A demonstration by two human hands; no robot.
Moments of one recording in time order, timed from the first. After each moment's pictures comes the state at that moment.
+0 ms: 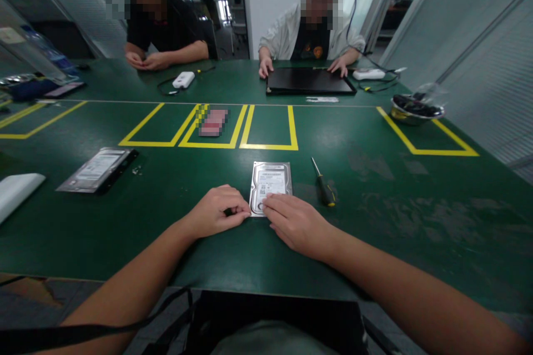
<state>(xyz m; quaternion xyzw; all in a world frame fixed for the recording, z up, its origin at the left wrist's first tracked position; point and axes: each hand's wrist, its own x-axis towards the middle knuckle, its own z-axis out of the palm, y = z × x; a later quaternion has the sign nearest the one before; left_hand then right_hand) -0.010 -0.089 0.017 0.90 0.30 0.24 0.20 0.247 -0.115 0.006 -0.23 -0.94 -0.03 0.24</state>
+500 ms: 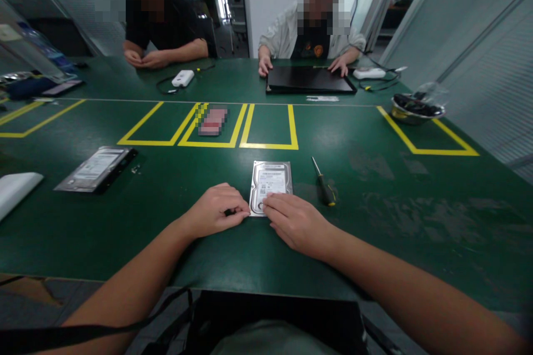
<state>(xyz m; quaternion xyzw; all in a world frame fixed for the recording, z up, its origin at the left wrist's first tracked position) -0.010 -0.089 0.021 0.92 0.29 0.21 0.17 0.248 -0.115 0.006 -0.23 -0.94 -0.01 0.25</state>
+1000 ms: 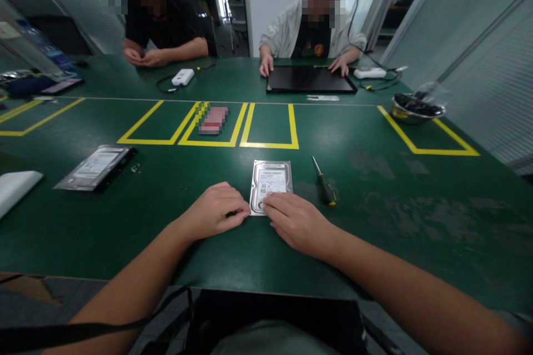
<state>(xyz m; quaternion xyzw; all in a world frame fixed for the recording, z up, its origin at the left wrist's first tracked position) -0.011 -0.094 0.022 0.93 0.29 0.19 0.12 0.247 -0.115 0.005 -0.23 -0.94 0.01 0.25</state>
